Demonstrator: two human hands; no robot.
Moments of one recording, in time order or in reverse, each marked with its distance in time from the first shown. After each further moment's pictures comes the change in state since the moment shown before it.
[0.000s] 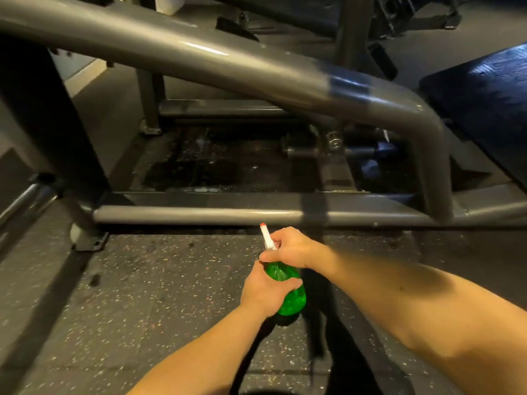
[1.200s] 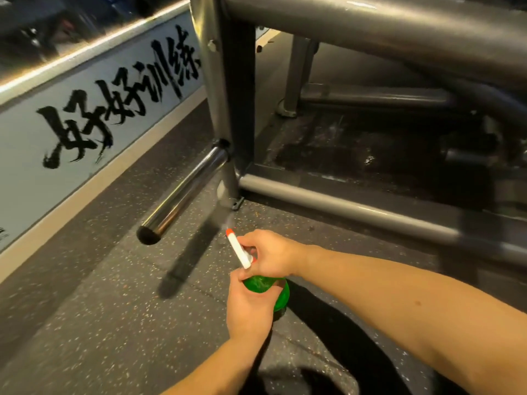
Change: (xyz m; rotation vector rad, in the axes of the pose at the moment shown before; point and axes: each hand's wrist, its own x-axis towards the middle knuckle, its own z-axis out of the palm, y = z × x) left_hand -0.103 -0.115 -0.180 -0.254 0.803 -0.174; right_hand 0.024 -0.220 0.192 -0.219 -0.461 -0.747
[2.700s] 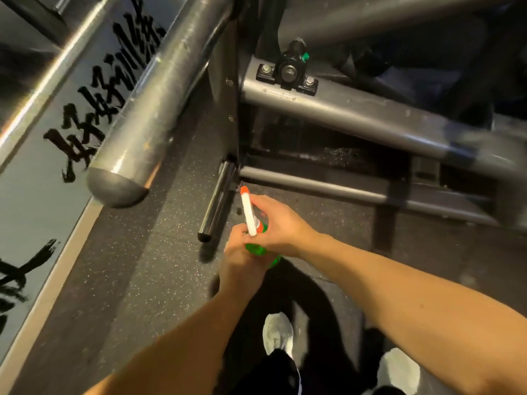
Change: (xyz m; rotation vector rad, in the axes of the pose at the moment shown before) left_hand -0.059 0.260 -0.221 -0.128 -0.531 0.147; right_hand -0.076 -0.286 -0.154 0.259 0.297 0.360
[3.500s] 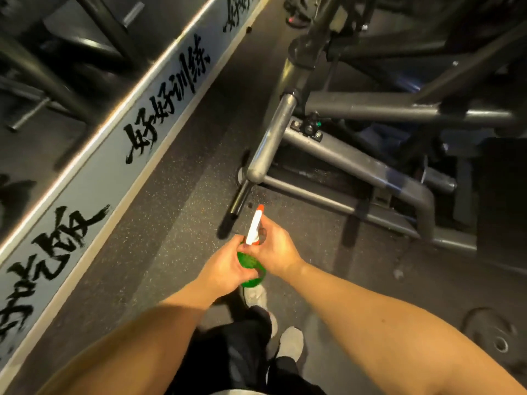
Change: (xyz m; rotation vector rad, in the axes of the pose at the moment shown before) left_hand -0.235 0.185 -0.175 0.436 -0.241 -0.050; right_hand -0.204 -0.285 0.041 0.120 0.113 0.182
